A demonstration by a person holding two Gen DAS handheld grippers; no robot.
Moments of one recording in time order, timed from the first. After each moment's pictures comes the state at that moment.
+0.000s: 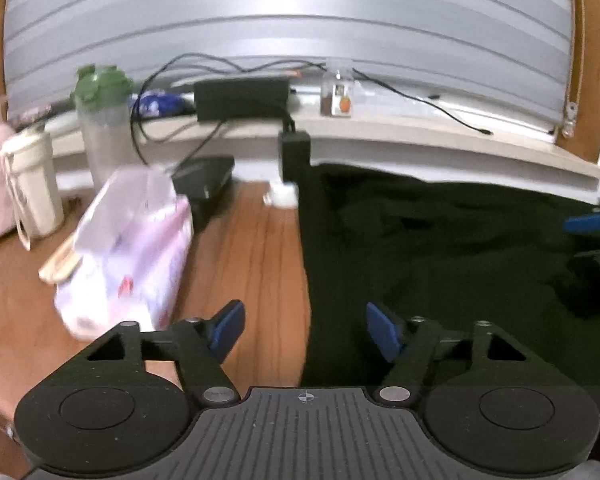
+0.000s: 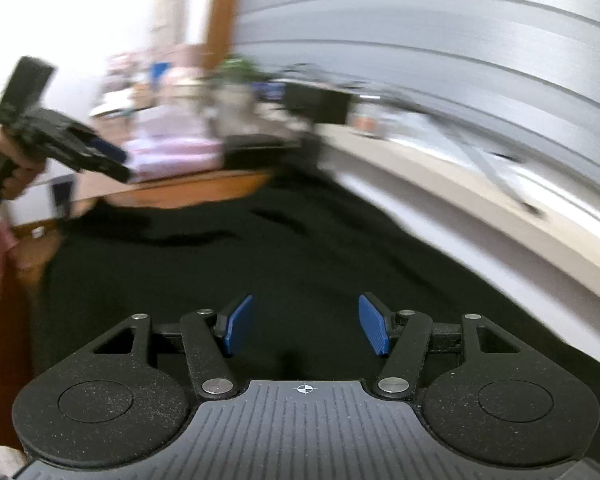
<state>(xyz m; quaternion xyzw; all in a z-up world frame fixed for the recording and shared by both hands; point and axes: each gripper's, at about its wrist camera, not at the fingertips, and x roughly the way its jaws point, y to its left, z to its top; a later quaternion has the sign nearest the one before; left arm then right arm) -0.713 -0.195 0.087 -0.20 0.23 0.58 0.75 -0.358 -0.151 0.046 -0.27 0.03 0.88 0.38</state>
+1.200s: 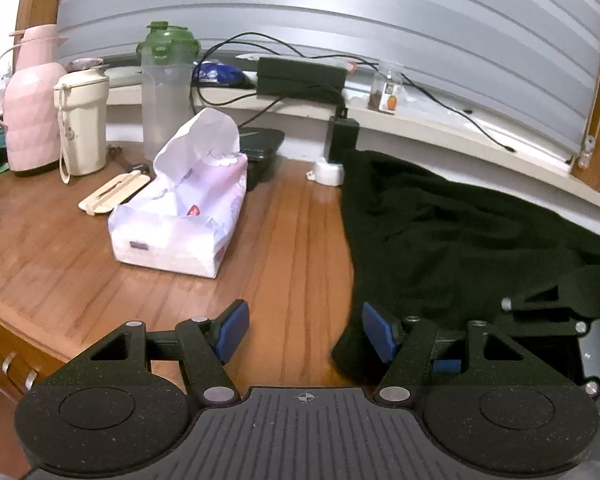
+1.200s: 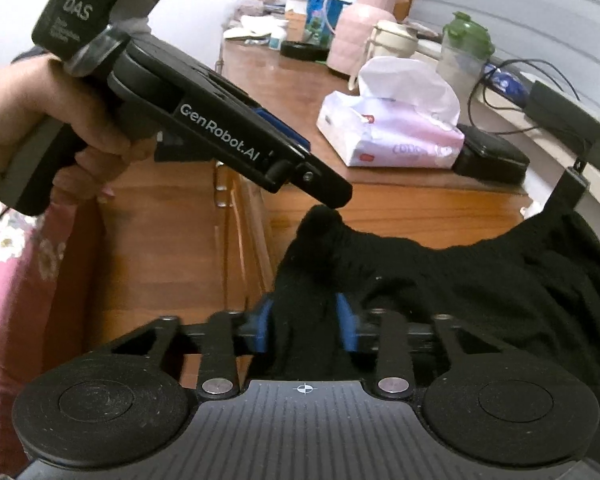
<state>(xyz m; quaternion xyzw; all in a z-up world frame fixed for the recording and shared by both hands) -0.763 -0.229 0.078 -0.24 0.18 0.61 0.73 -0.580 -0.197 0.015 -0.37 0.01 0.90 0.24</state>
